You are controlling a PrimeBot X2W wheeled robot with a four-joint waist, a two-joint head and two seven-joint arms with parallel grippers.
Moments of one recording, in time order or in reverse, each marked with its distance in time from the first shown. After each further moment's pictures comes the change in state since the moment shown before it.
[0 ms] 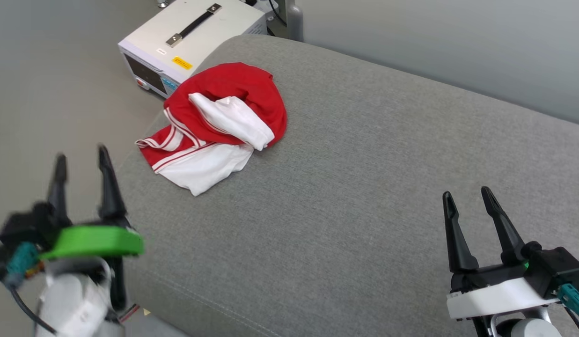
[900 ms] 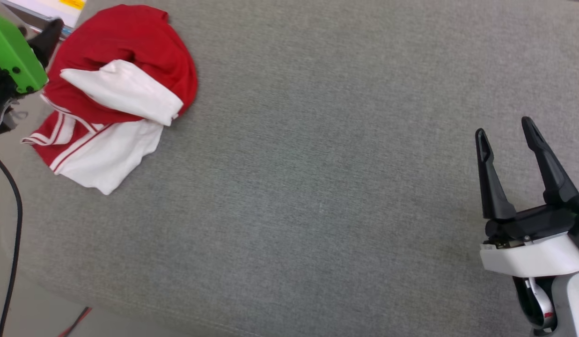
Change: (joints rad) left arm -0.828 0.475 -0.408 0.612 -0.568 -0.059 0.740; right arm -0.159 -0.140 0.000 -0.103 -0.013 0.000 0.000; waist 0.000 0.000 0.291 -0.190
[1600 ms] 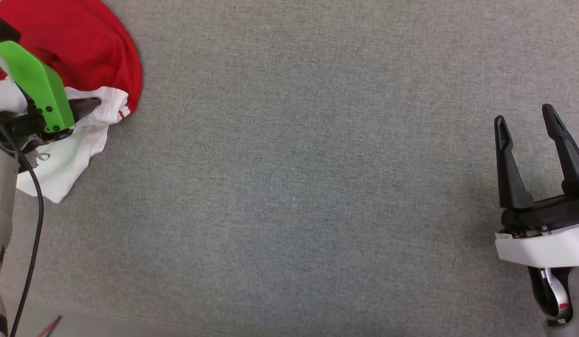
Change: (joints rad) left arm -0.015 -0.019 -0.163 0.217 -0.089 0.000 0.254; right arm -0.028 -0.044 -0.021 -0.006 0.032 0.000 0.000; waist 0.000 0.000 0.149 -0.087
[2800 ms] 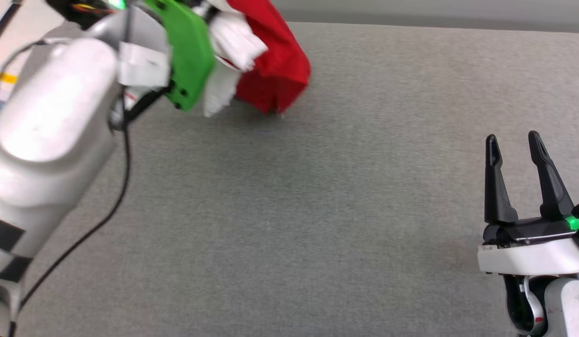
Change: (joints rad) left arm -0.188 0.025 -0.534 -0.566 0.171 0.000 -0.346; right arm 0.053 0.154 -0.053 0.048 0.023 0.000 -0.001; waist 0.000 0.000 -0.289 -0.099
